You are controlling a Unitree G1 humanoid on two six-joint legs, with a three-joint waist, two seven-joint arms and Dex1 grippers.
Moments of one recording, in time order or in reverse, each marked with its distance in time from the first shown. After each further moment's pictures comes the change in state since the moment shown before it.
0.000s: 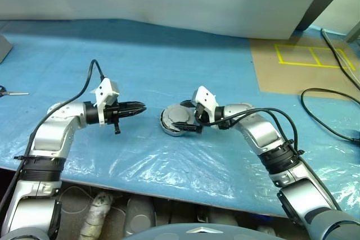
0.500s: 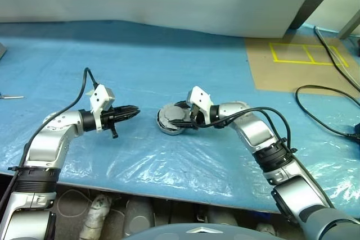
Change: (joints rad) left arm 0.064 0.006 0.015 -0.043 -0.017 0.010 0.102; right arm -0.005 0.058 0.007 0.008 -0.042 -0.028 0.002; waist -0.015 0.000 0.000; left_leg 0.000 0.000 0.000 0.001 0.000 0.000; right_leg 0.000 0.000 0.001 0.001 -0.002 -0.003
